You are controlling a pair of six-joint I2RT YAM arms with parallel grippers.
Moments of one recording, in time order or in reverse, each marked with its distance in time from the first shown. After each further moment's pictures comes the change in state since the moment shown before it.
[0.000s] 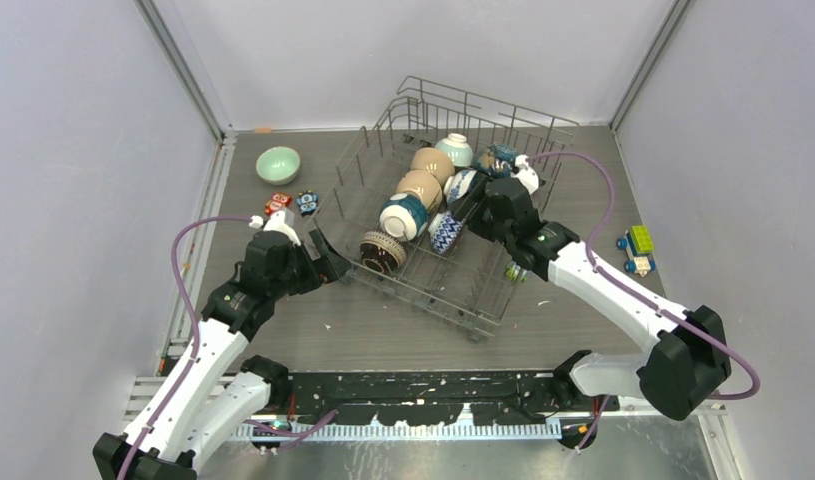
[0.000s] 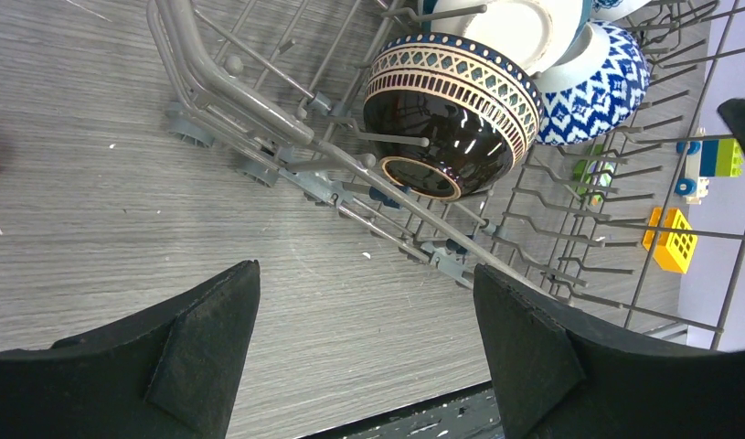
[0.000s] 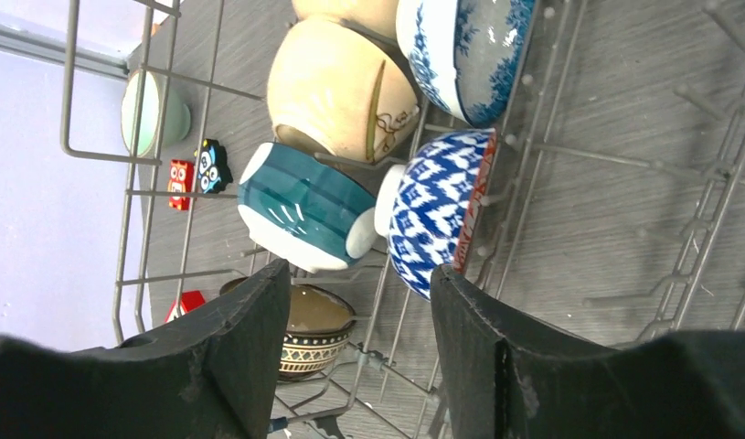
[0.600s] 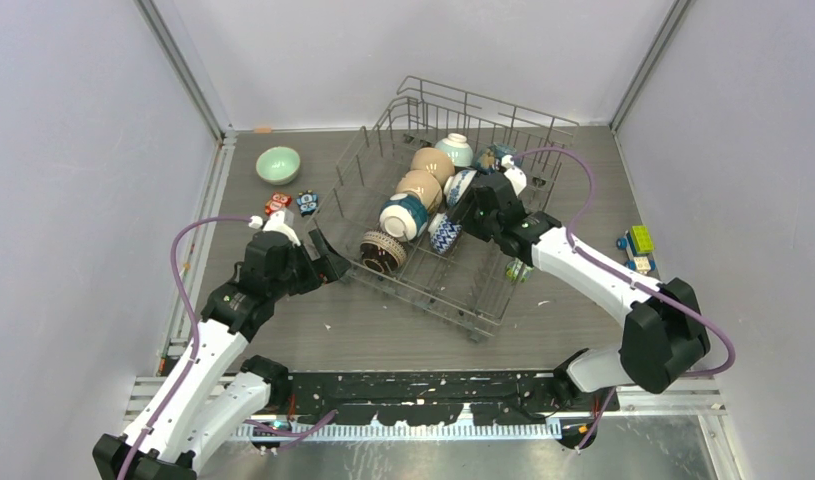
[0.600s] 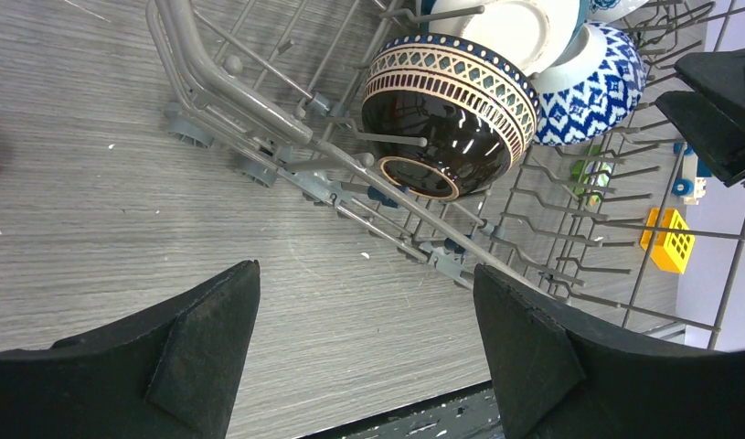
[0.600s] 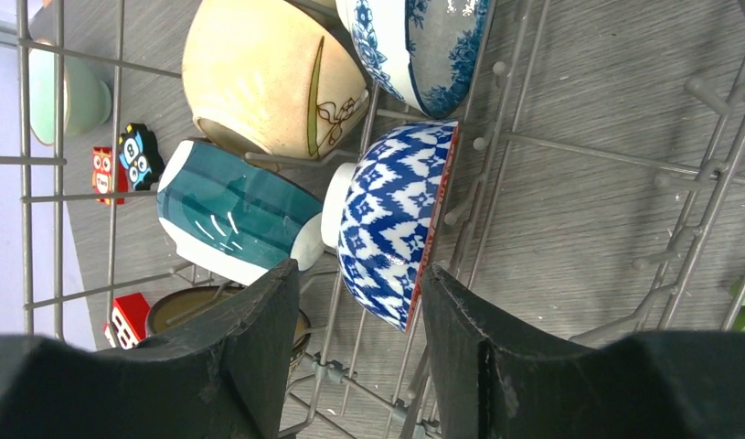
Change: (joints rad) left arm 0.000 -0.005 0.000 0.000 0.000 -0.003; right arm -0.020 0.150 0.075 -0.049 -0.021 -0.029
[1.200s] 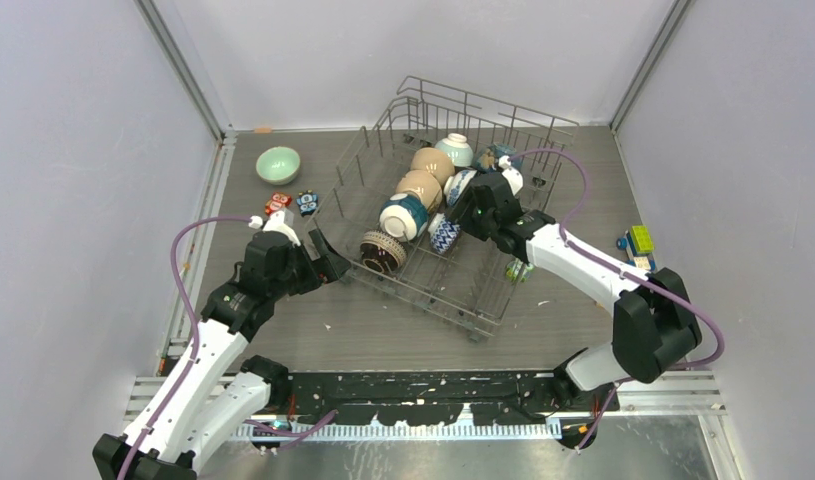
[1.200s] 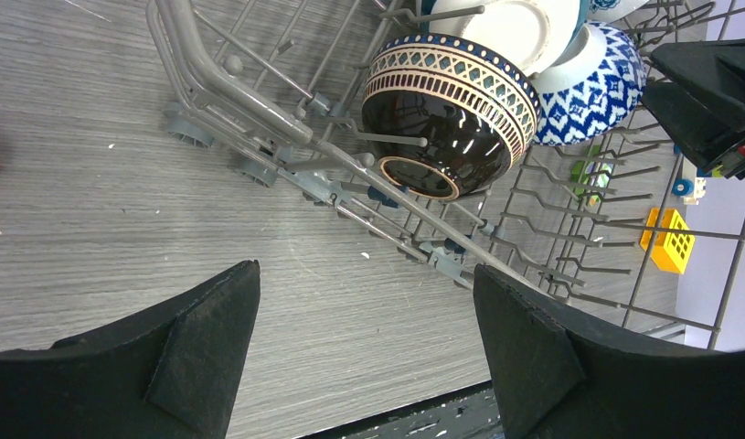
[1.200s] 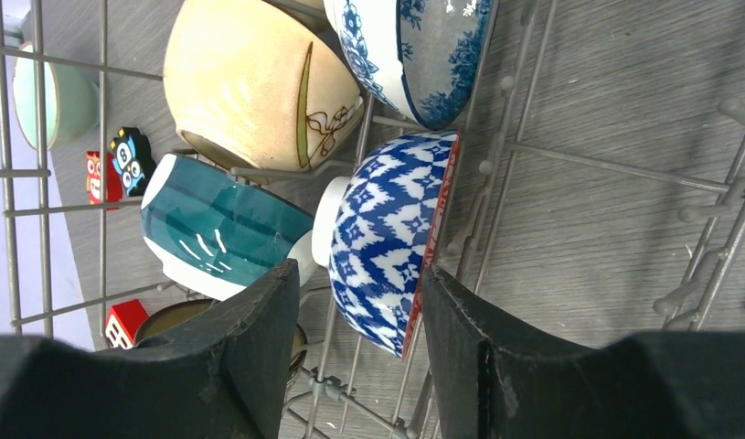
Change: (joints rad) left arm 0.000 0.000 0.000 0.000 0.000 0.000; right arm -0.020 0.051 -0.005 0.049 -0.029 0.004
